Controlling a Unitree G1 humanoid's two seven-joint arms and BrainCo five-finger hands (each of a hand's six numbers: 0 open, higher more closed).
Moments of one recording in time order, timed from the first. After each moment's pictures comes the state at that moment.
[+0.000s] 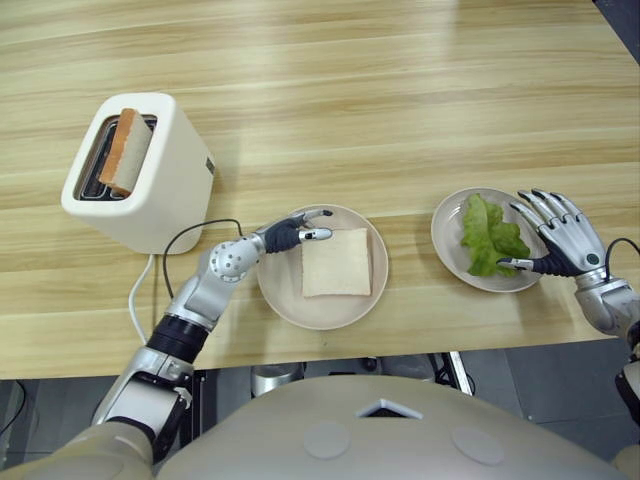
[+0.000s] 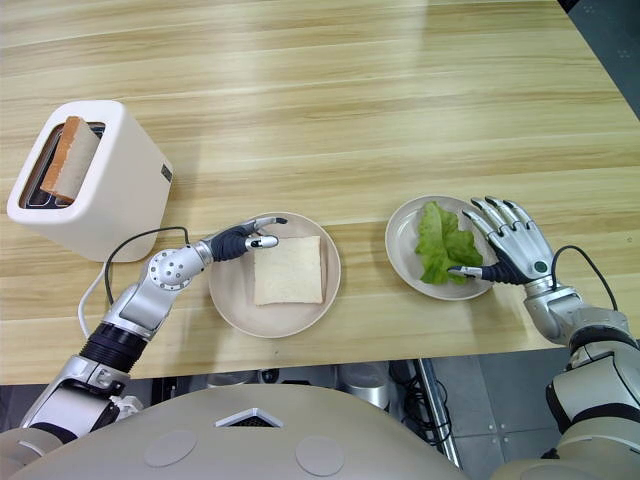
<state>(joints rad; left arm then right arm) -0.10 0.42 -0.35 0.15 0.34 -0.11 -0.42 -0.31 -0.91 0.55 1.21 -1.06 -0.69 -1.12</state>
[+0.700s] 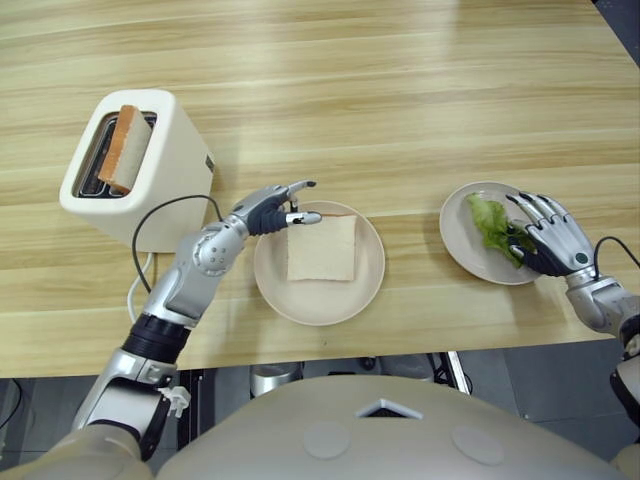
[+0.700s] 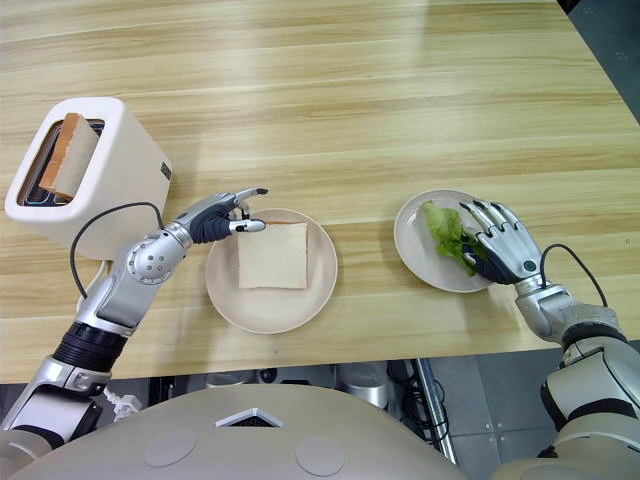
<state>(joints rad) -0.08 0.50 -0.30 -0.02 0.46 -0.07 -0.33 -0.33 -0.89 0.61 1.21 -1.03 -0.69 -1.11</state>
